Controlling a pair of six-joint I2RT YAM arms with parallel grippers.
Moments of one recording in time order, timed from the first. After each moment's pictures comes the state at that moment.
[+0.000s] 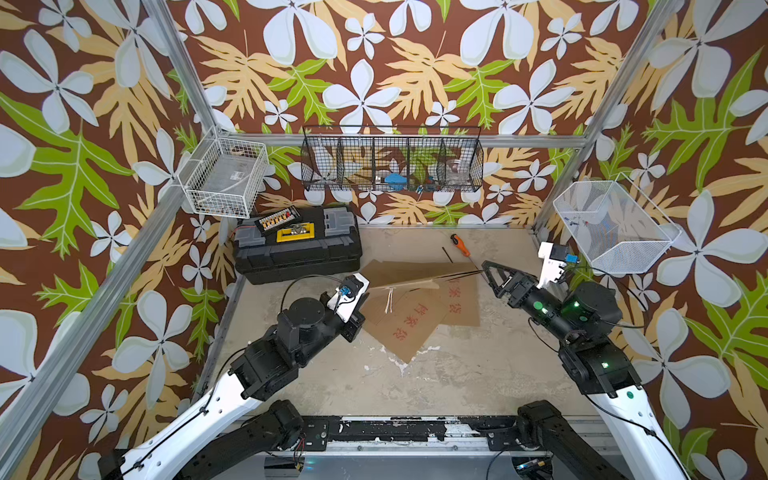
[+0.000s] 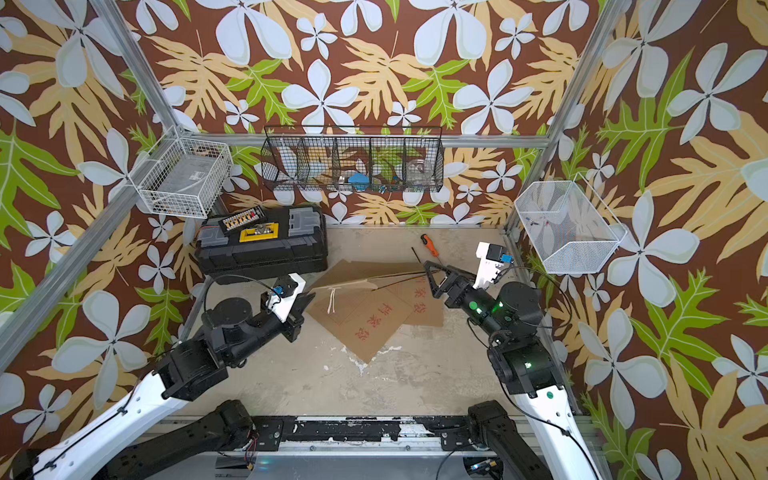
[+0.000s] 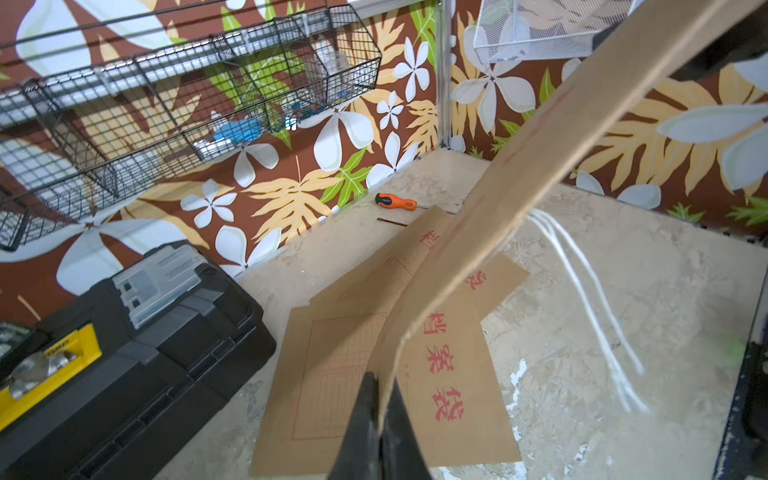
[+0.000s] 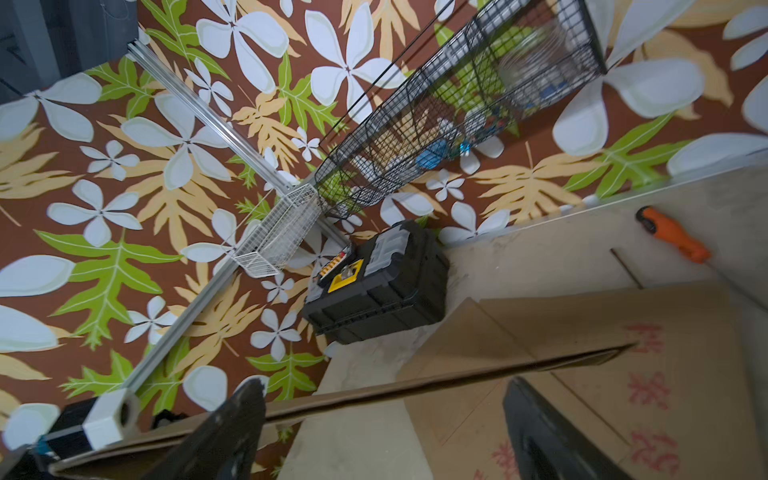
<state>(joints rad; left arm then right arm) -0.82 0.78 0.94 -0.44 -0.18 0.08 0.24 0.71 0.93 -0.27 -0.29 0.65</state>
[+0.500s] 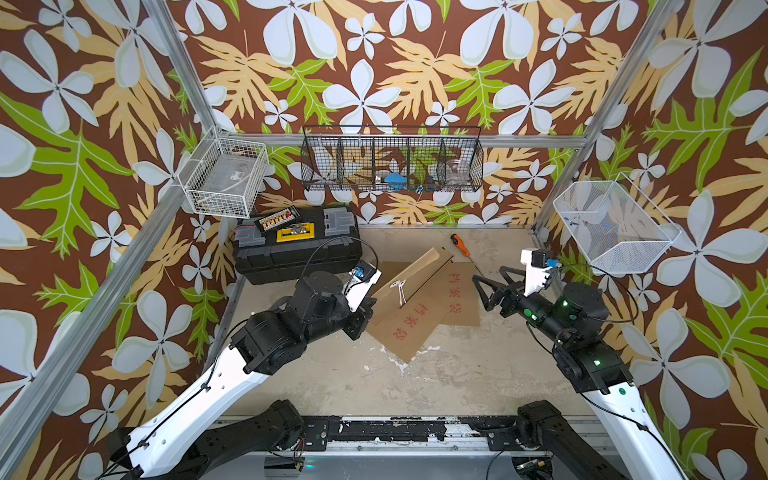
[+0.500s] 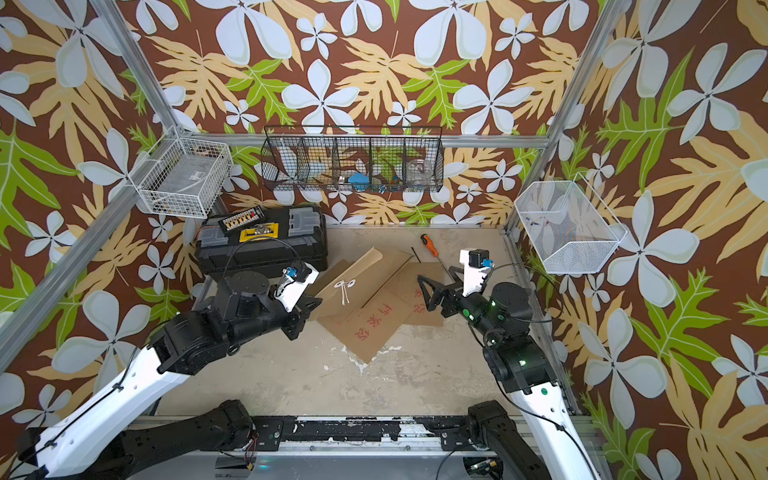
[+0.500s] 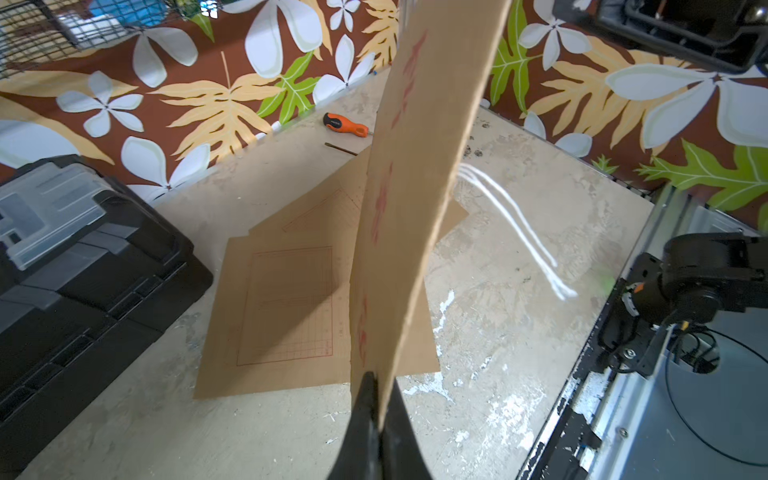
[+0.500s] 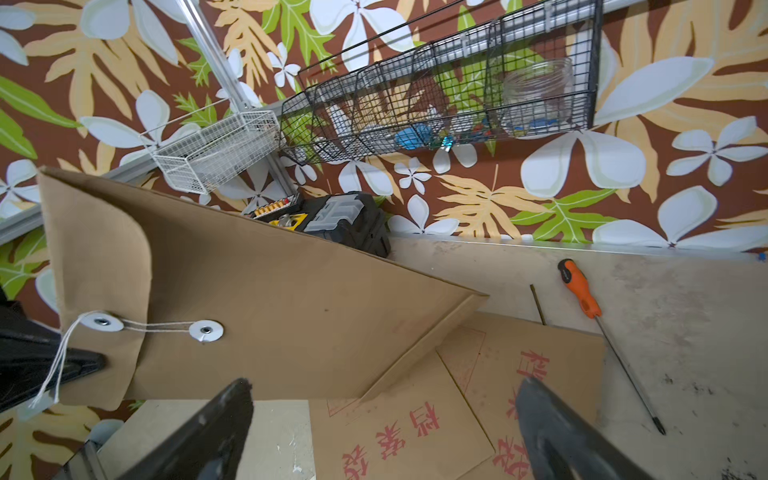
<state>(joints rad) -0.82 0.99 1.26 -0.82 -0.01 -0.02 0.24 0.70 0.87 -0.28 -0.36 0.26</state>
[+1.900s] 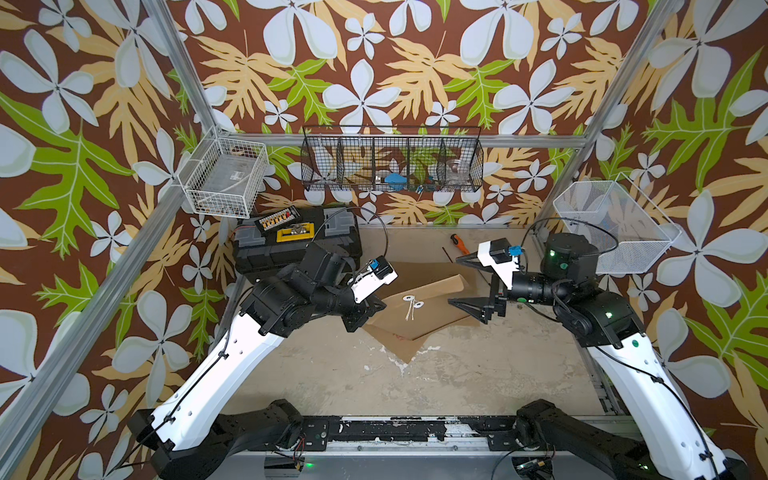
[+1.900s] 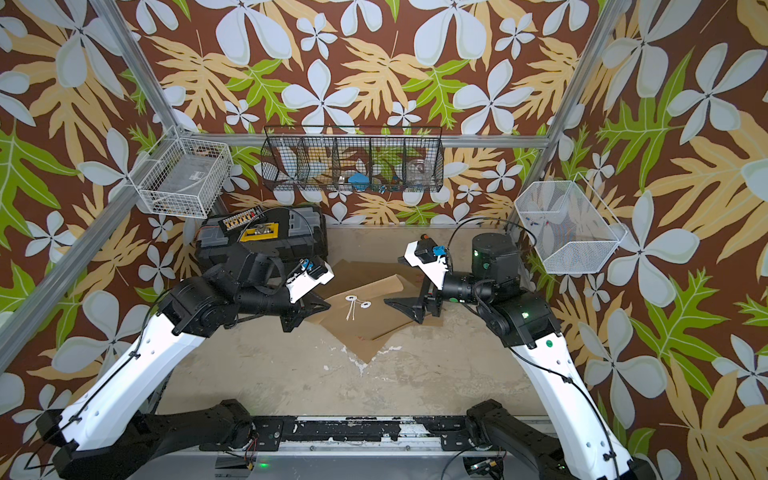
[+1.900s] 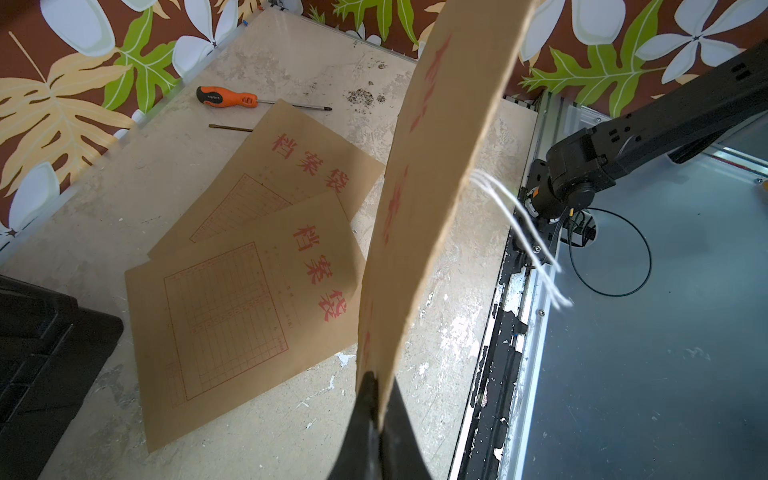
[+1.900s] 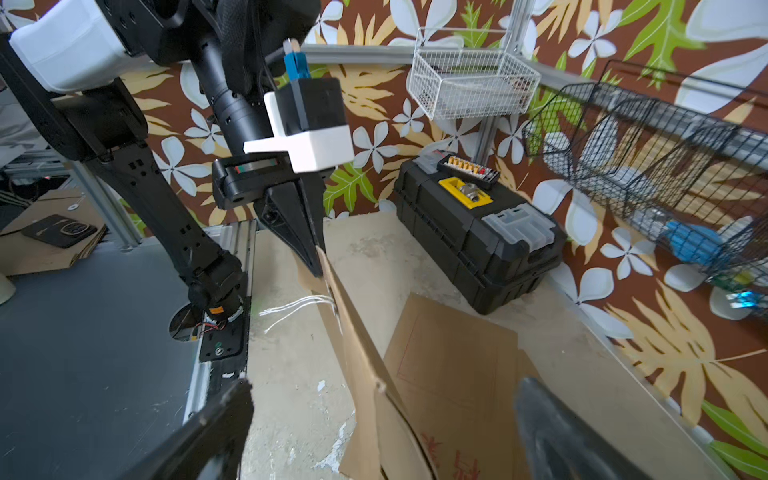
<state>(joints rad) -0.67 1.18 1.50 -1.08 0.40 0.27 0.39 1.06 1.38 -0.71 -0.84 -0.35</state>
